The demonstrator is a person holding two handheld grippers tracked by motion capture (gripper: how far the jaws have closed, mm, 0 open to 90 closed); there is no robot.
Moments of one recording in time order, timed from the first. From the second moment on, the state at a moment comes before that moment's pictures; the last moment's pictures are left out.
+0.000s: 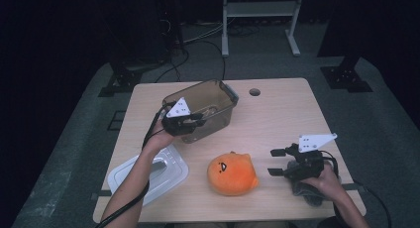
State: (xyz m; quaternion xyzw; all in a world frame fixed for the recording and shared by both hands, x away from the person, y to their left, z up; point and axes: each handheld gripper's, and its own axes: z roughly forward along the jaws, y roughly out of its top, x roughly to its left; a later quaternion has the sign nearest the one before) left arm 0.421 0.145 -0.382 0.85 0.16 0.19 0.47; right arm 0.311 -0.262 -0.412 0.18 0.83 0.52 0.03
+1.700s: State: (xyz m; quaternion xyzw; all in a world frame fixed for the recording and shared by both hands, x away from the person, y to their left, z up) left arm 0.415 0.132 -0.381 0.88 0.08 0.14 0.44; right arm 0.311 -0.263 -0.411 0.18 0.83 0.52 0.03
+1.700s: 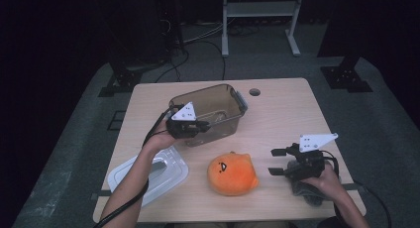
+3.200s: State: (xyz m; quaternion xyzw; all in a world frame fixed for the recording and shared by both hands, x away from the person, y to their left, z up) left arm 0.401 0.107 -0.380 0.89 0.00 0.07 0.45; right arm 0.310 -0.262 -0.412 0.18 0.83 0.52 0.03
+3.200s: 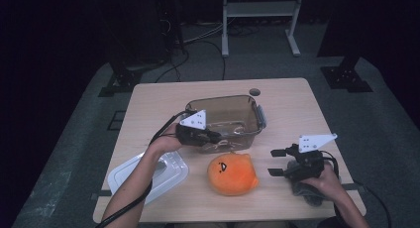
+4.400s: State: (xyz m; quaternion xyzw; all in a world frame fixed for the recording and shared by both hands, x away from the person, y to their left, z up) left arm 0.380 0.138 -0.359 0.85 0.03 0.11 0.52; right arm 0.321 -0.217 -0.407 0.14 0.84 0.53 0.00
